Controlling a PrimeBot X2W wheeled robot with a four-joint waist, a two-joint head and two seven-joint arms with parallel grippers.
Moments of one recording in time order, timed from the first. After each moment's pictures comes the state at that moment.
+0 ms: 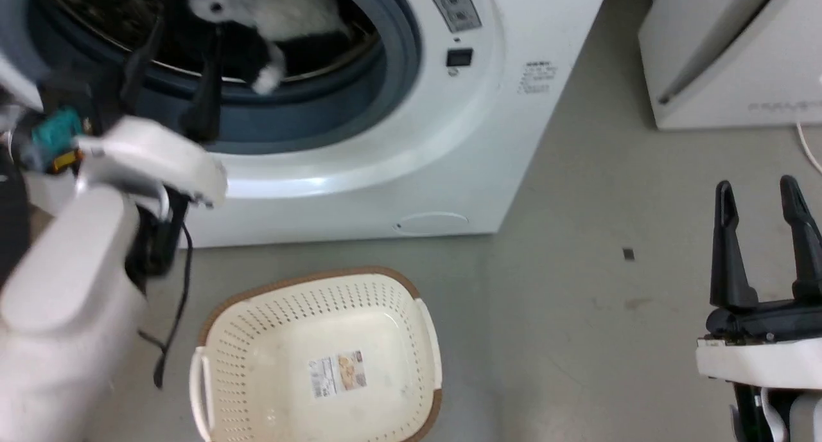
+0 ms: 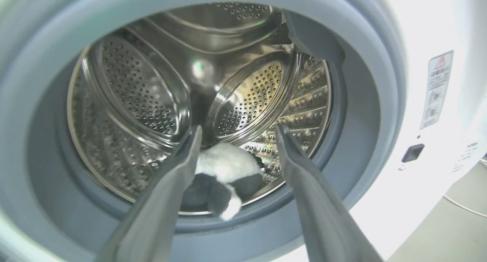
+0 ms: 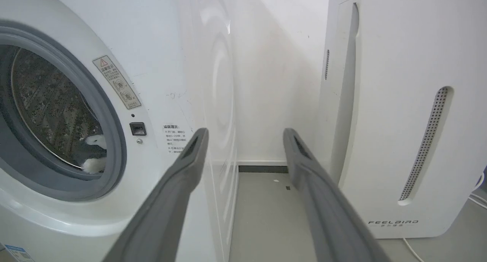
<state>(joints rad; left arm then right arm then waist) -0.88 0.55 -0.63 0.49 -0.75 0.07 -0.26 -0.12 -0.05 -0.13 -0.15 0.13 0.13 -0.26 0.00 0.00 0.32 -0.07</state>
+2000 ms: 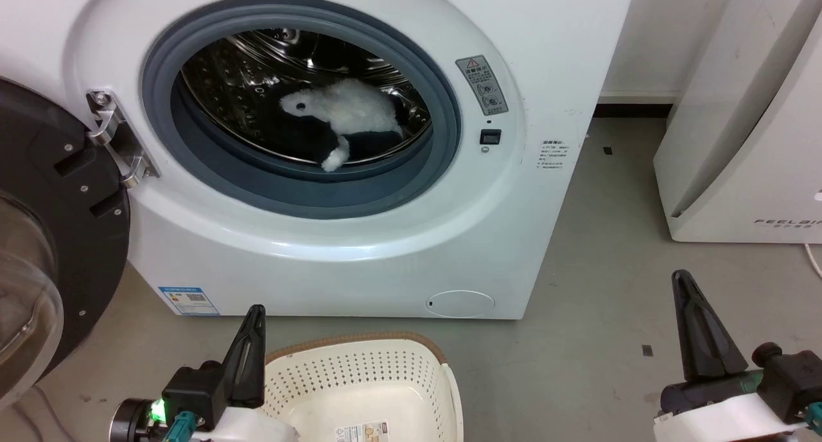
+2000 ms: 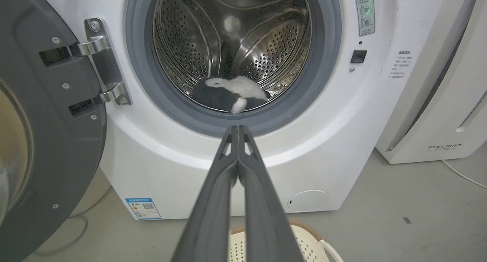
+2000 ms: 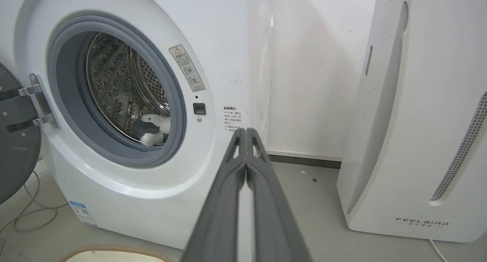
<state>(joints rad) 0.02 0.22 -0.21 0.06 -0.23 0.13 -0.22 0.04 -0.05 -0.05 -0.06 0.08 0.13 -0.22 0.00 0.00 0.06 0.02</state>
